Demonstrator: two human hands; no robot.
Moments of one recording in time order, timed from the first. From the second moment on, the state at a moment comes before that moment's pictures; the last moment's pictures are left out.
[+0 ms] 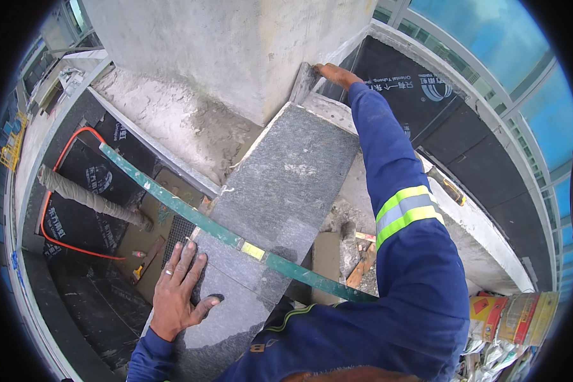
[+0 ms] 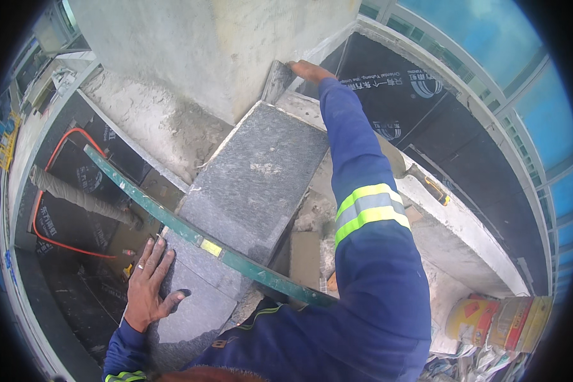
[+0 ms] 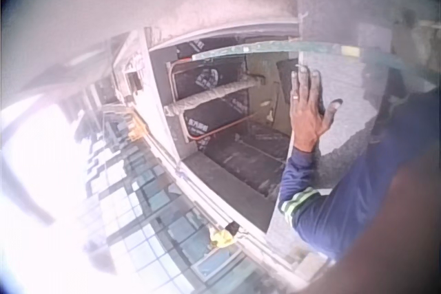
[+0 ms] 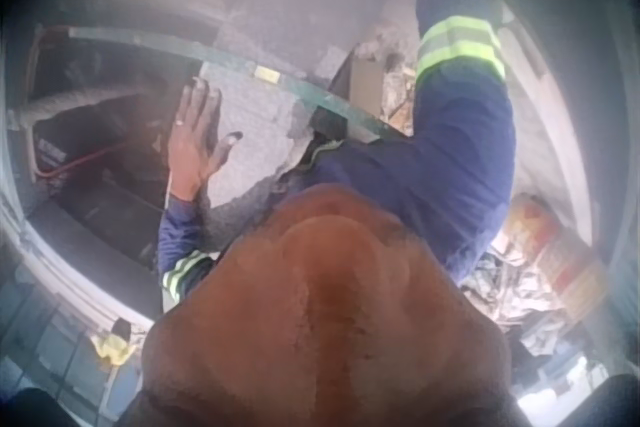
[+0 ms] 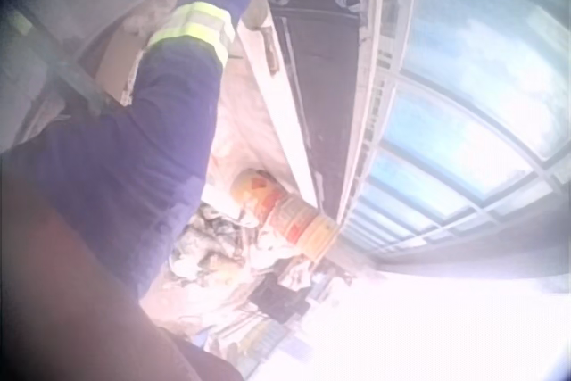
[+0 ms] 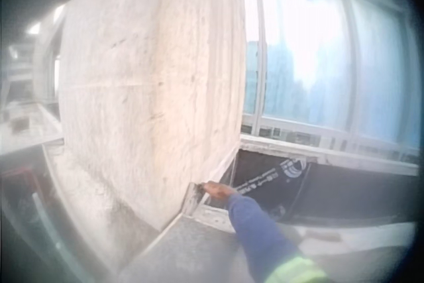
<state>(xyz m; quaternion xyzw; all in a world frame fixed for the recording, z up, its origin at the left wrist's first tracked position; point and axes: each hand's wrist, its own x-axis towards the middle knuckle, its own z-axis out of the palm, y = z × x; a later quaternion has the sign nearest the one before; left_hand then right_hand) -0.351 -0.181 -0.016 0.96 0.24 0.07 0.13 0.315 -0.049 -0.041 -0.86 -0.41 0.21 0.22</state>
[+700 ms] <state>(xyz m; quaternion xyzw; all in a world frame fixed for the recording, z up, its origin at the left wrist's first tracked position) -0.348 -0.179 -0.014 0.96 0.23 0.06 0.12 0.342 -0.033 -0.078 -0.74 -0.37 0.39 0.40</state>
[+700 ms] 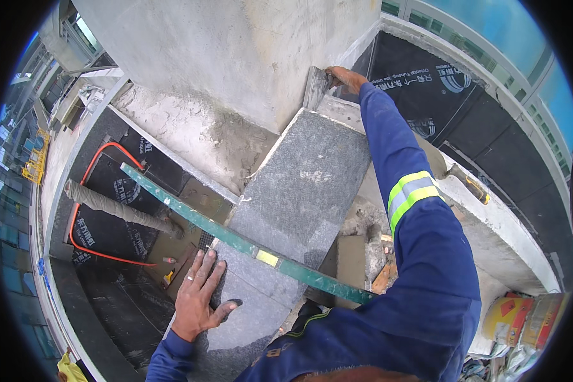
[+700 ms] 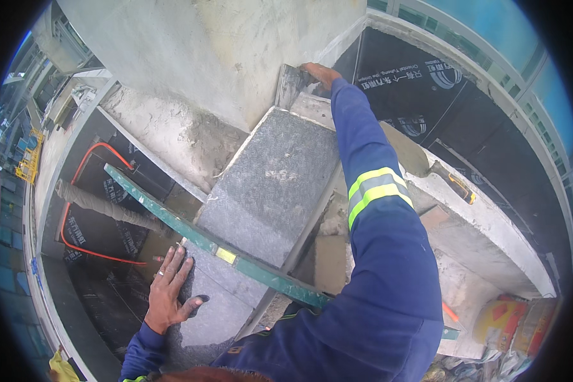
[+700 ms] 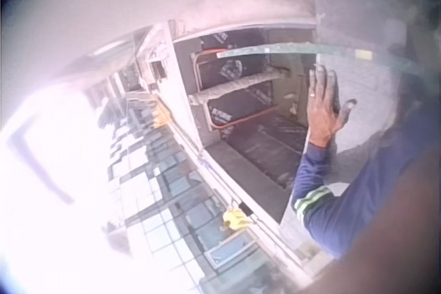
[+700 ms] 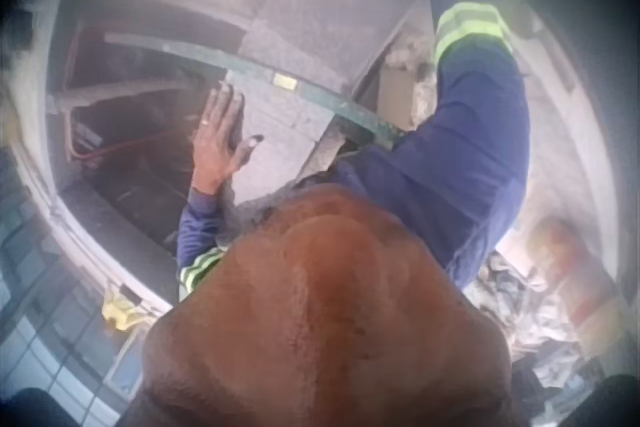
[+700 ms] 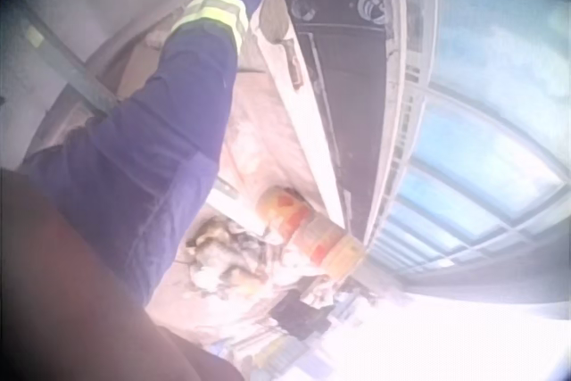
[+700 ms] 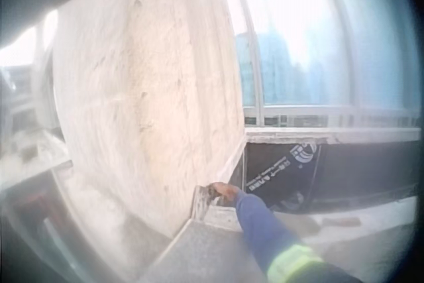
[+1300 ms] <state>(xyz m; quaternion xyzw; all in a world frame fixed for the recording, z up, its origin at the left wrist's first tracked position) -0.348 -0.177 -0.012 0.96 0.23 0.06 0.13 0.319 -0.033 -0.083 -0.71 -0.36 0.39 0.46</state>
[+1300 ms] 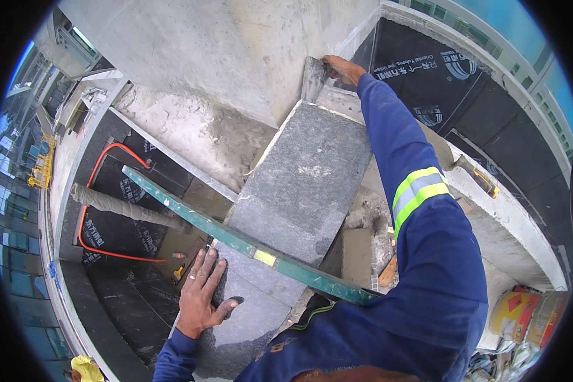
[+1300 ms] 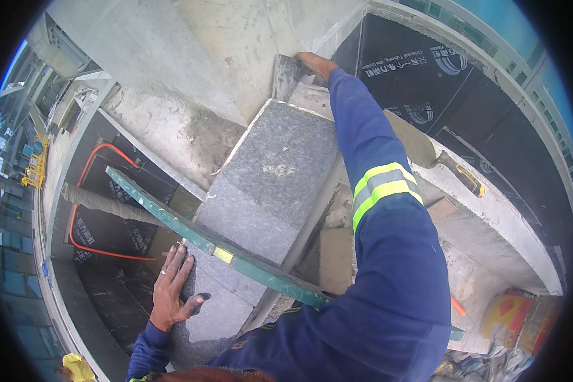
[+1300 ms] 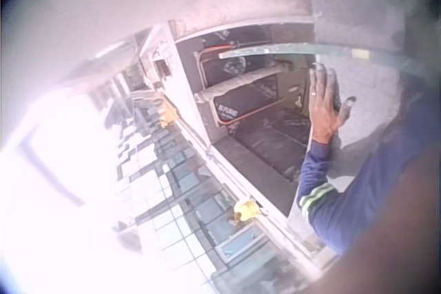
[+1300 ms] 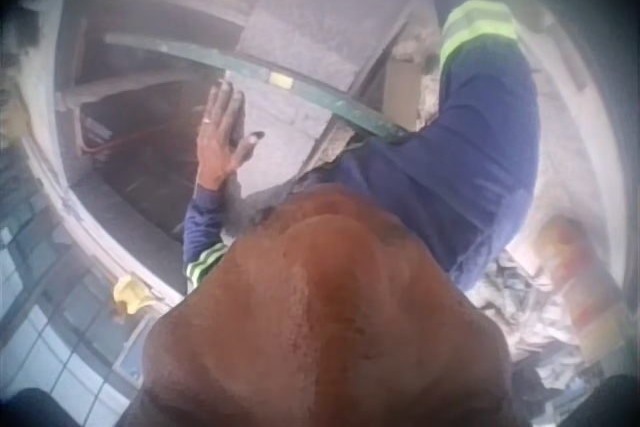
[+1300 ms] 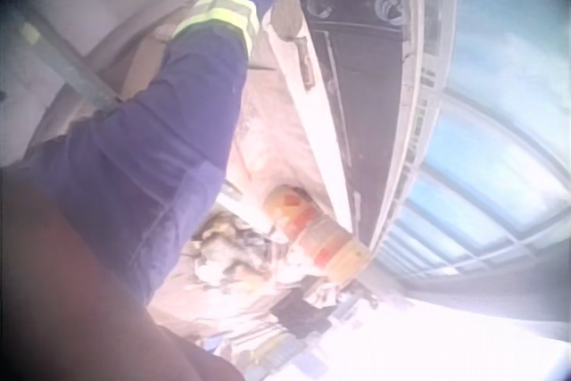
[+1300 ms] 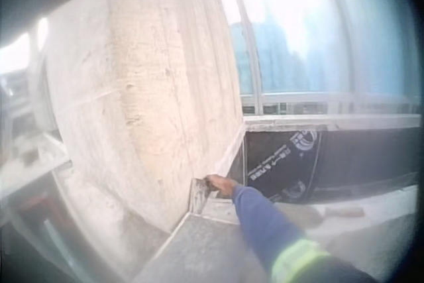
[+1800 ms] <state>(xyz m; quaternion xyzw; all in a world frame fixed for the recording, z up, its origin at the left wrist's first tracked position) -0.343 -0.181 -0.010 0.96 0.25 0.06 0.13 0.337 -0.021 -0.092 -0.71 -0.40 0.40 0.42</state>
